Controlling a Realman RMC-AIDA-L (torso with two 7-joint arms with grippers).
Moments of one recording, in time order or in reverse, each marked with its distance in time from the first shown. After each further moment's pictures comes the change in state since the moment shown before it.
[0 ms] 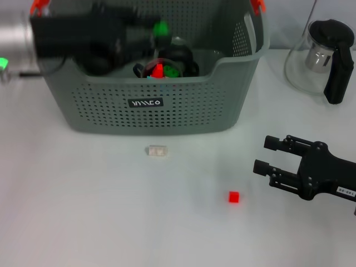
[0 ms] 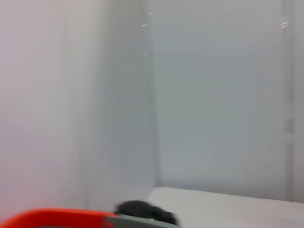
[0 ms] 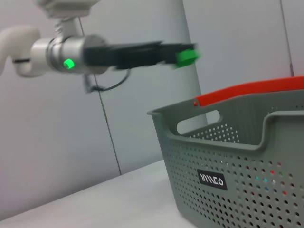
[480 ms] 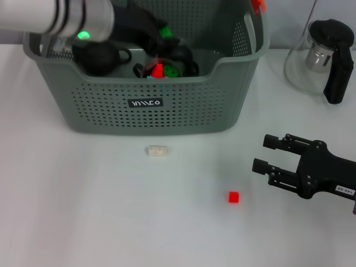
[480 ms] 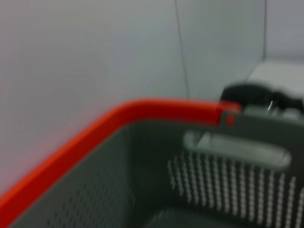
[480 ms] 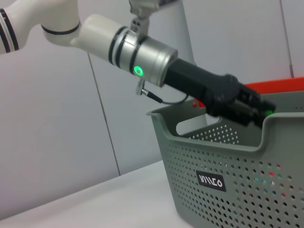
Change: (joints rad) left arm -0.169 -0.008 0.370 -0.065 0.458 -0.564 -0.327; right arm 0.004 0.002 0.000 -0.002 0.001 0.004 0.000
